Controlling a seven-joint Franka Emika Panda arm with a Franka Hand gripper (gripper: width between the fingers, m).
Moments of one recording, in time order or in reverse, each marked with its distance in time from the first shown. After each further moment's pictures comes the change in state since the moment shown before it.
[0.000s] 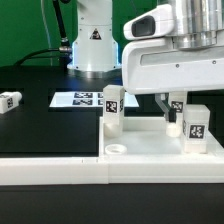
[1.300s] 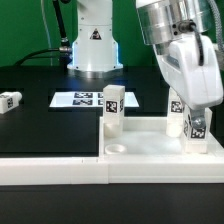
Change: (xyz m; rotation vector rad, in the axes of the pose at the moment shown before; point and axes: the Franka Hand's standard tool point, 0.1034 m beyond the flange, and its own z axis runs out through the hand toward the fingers) arm -0.003 0.008 0.003 0.080 -0.092 1.250
